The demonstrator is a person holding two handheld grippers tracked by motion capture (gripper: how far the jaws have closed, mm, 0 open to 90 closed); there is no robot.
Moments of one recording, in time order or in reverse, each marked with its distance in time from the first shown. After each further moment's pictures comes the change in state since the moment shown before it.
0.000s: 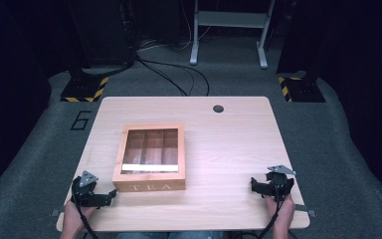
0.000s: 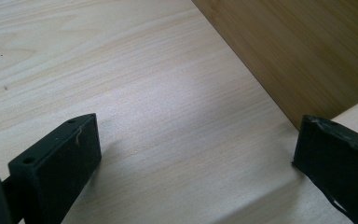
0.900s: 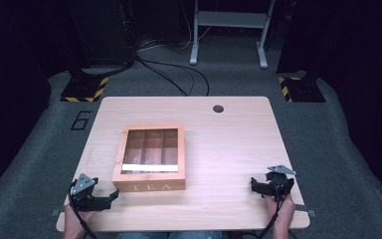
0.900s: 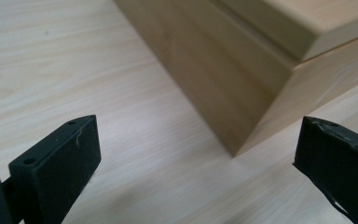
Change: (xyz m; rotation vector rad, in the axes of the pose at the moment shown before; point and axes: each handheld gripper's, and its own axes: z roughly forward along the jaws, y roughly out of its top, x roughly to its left) left arm -0.016 0.001 -0.020 -0.178 -0.112 -0.014; right arm 0.000 0.000 0.000 0.000 0.001 0.001
